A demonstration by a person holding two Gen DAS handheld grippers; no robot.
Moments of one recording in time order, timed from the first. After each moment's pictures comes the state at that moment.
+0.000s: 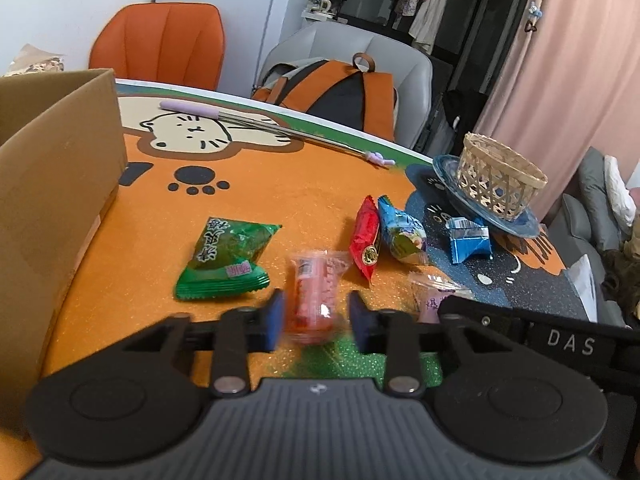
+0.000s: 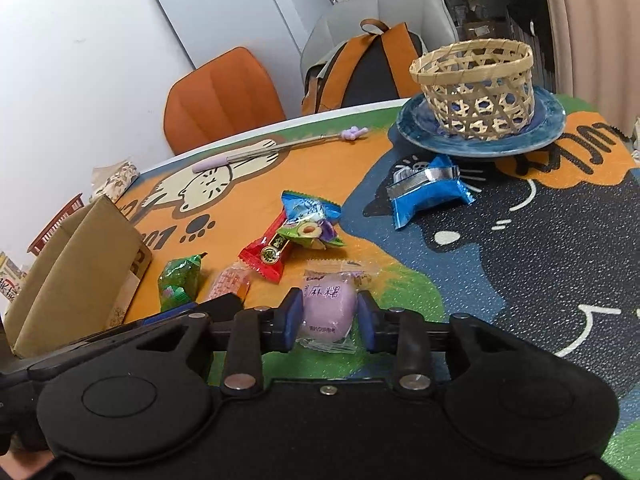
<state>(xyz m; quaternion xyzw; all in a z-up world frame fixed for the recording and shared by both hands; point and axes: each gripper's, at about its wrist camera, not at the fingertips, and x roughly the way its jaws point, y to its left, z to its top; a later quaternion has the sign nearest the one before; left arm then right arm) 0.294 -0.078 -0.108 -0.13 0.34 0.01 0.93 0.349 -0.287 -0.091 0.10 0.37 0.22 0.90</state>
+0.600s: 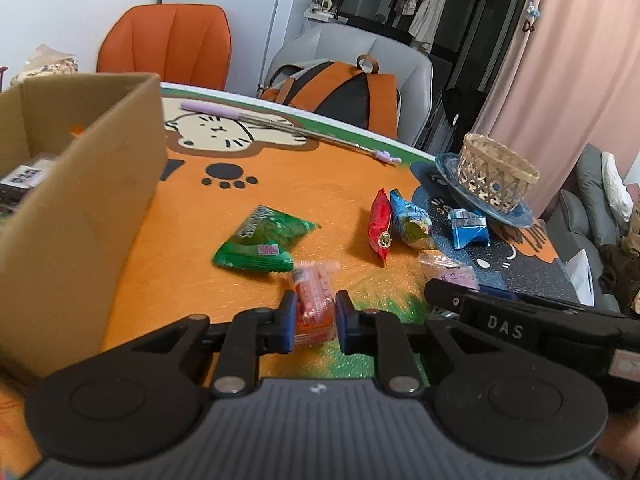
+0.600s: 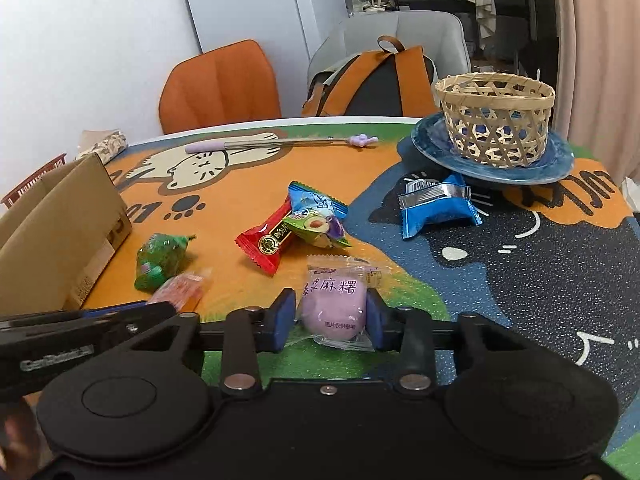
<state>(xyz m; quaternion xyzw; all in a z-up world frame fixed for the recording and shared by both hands) 0.258 -0.059 -0.093 -0.13 0.34 0.01 0.93 0.337 -0.263 -0.096 0.02 0.34 0.21 0.92</state>
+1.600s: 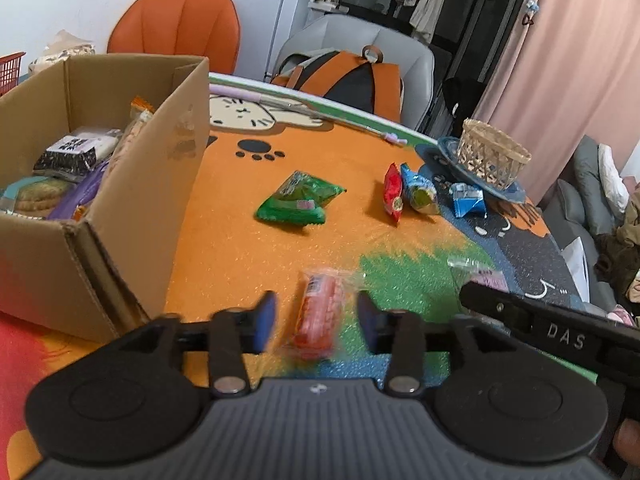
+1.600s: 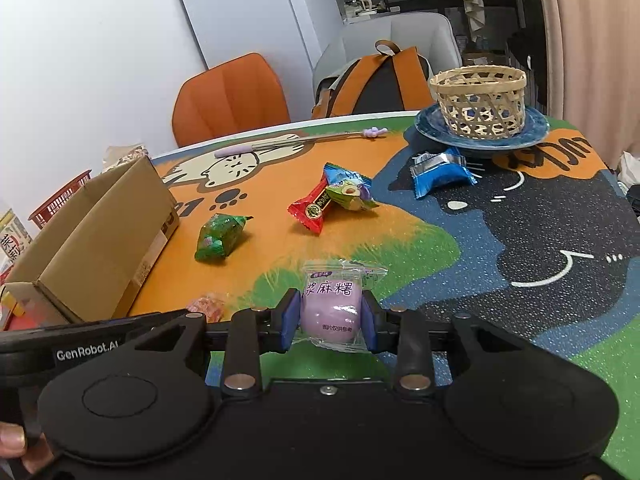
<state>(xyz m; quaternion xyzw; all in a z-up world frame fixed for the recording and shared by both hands) 0.216 -0.041 -0.090 -0.13 0.36 0.00 0.93 0.270 -0.270 -0.082 0.06 0.34 0.21 0.92</state>
